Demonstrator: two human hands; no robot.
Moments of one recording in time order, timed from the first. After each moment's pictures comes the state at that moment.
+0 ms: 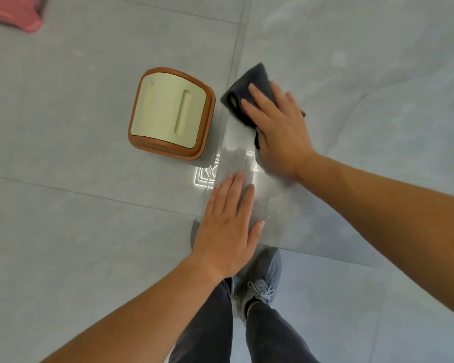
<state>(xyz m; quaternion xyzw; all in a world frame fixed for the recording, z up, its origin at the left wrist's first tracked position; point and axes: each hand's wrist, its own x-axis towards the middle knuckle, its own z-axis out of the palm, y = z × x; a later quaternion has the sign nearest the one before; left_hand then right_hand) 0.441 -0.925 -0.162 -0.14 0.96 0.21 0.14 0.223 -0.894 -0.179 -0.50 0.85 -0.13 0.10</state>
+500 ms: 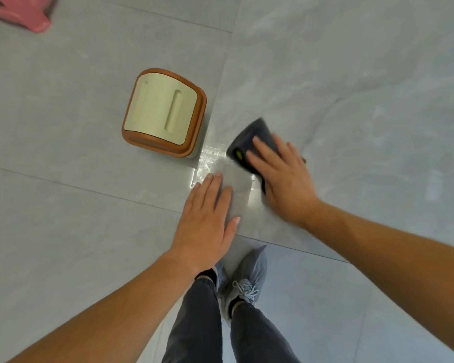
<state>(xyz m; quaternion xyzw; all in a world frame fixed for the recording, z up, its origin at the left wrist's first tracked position) 0.449 -0.909 -0.157 -0.18 0.96 0.17 0.14 0.260 -0.794 -0.171 -0.53 0.83 -0.14 0.12</state>
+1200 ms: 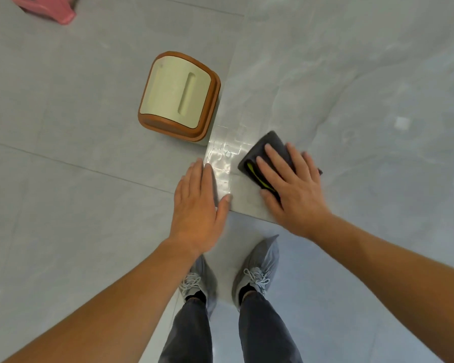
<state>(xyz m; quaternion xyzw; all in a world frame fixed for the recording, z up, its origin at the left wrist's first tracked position) 0.472 -0.903 -0.158 -0.34 0.90 0.23 0.12 0.301 -0.753 -0.171 -0.52 0.83 -0.12 0.14</state>
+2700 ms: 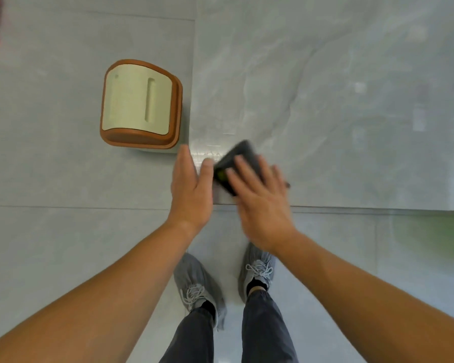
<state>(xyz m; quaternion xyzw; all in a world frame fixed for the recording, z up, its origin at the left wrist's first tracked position) 0.451 -0.935 -0.178 -0.37 0.75 0.55 -0.01 0.399 -0.777 -0.175 -0.38 0.91 -0.15 0.11</state>
